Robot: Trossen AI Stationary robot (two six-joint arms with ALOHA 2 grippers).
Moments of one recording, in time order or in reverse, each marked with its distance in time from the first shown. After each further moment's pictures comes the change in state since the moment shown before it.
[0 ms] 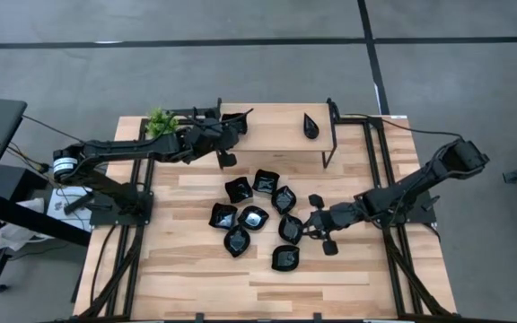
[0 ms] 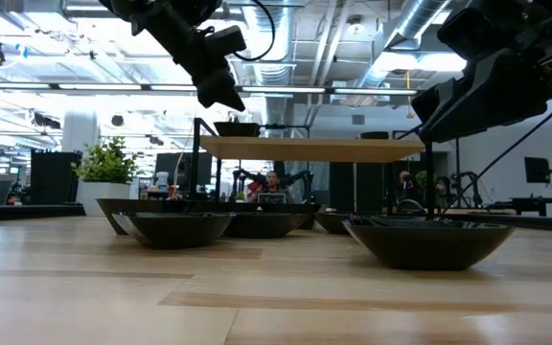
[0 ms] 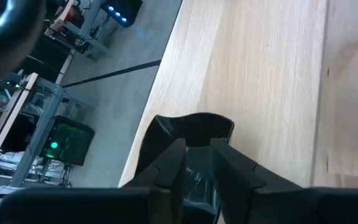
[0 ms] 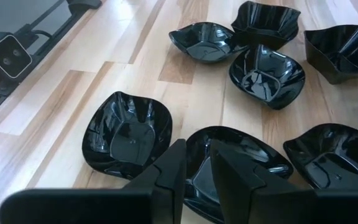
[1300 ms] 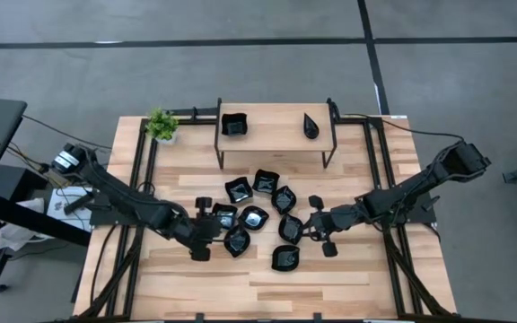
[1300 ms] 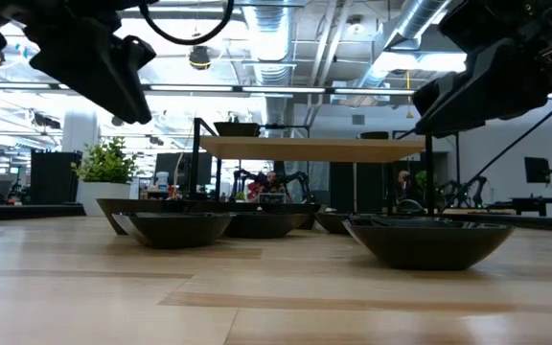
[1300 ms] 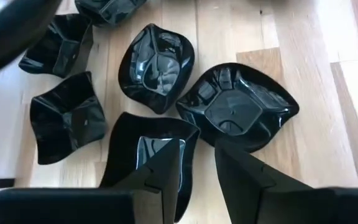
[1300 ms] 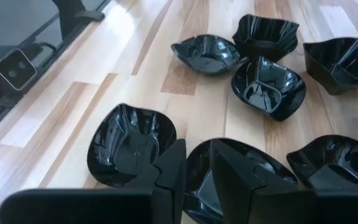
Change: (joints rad) left arm -0.827 0.003 -0.121 -0.379 -0.003 -0.834; right arm 0.006 0.001 0.000 0.040 0.003 0.019
